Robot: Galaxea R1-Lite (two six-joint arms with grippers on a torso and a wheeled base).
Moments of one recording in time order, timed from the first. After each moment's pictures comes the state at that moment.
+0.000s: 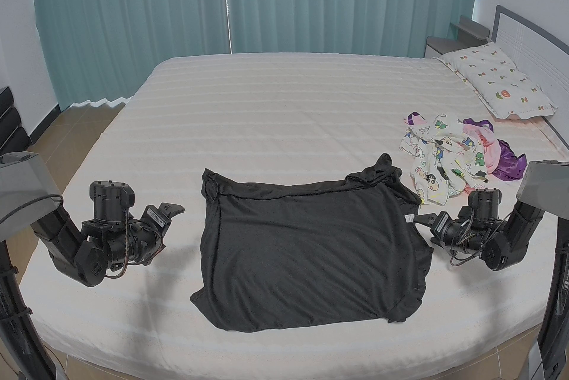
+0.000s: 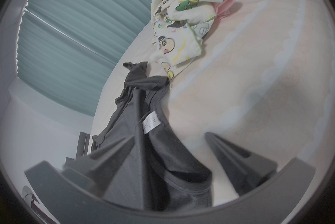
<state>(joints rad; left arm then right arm) -0.14 2.04 -0.60 -0.88 -0.09 -1.05 0.01 2.29 -0.71 -1.02 0.26 0.75</state>
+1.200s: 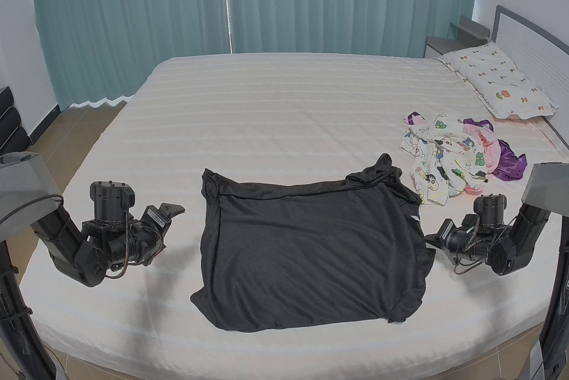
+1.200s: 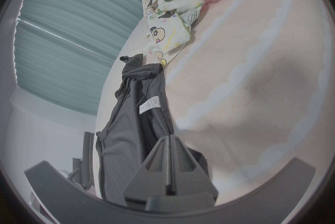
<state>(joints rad) -0.14 2.04 -0.60 -0.88 -0.10 -1.05 -0.01 2.27 -0.63 -1.02 0.33 0.79</state>
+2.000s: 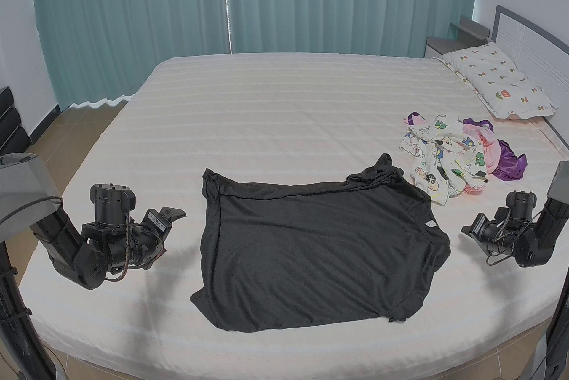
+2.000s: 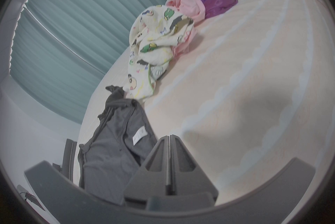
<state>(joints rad) -0.14 2.03 -0.58 -0.87 -0.10 -1.05 -0.22 2.23 -0.61 -1.03 0.30 0.59</state>
